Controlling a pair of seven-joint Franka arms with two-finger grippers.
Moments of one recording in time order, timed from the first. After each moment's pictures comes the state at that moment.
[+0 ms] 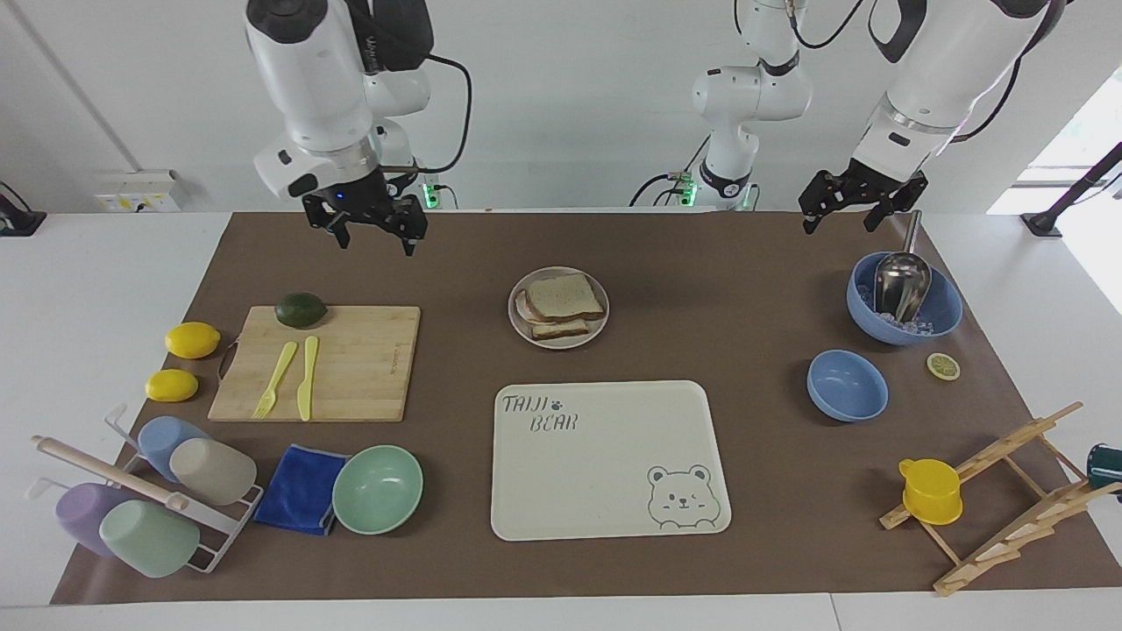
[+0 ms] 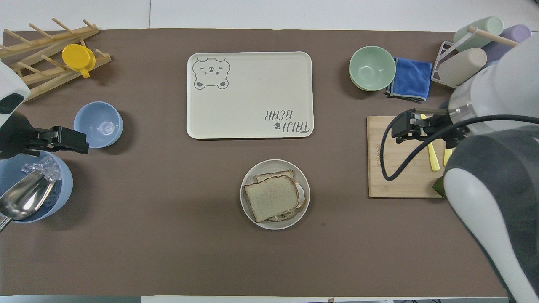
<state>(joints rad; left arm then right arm) -0.12 -0.09 -0.02 -1.69 -0.02 1.55 -0.10 0.06 -0.01 0.11 -1.62 -0.01 1.54 0.30</state>
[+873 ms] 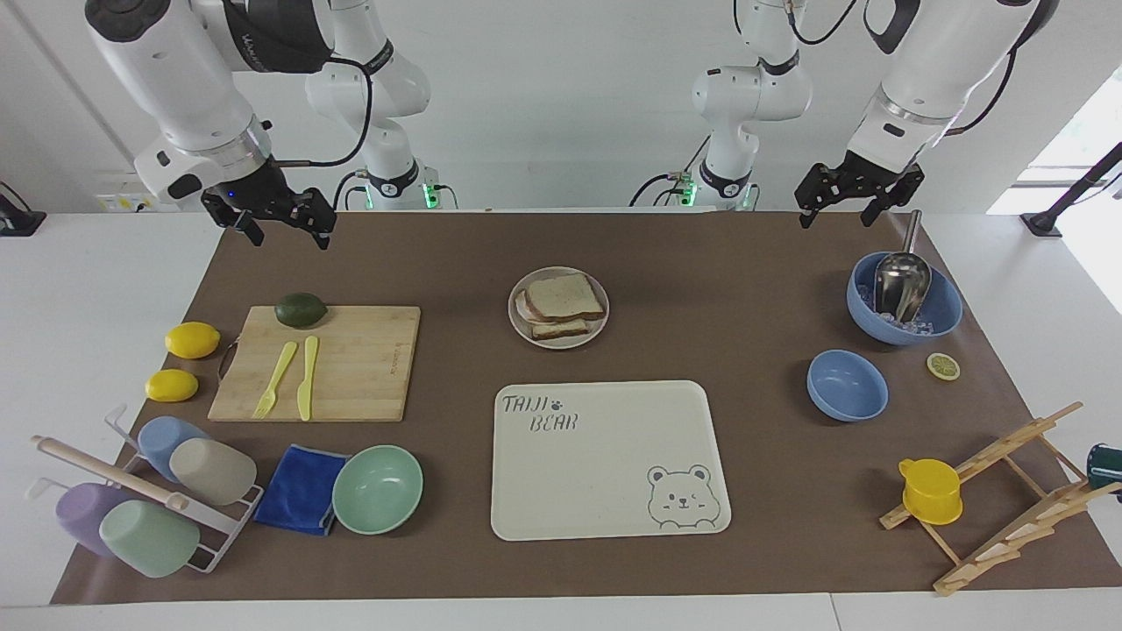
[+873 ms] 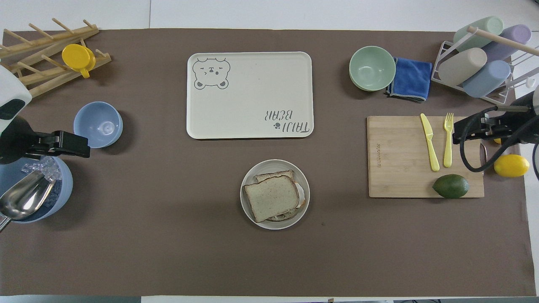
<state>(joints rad) -0.12 -0.12 -0.03 -1.72 -0.02 1.55 -0.11 0.05 0.00 -0.05 -1.62 0.00 1.51 0.10</state>
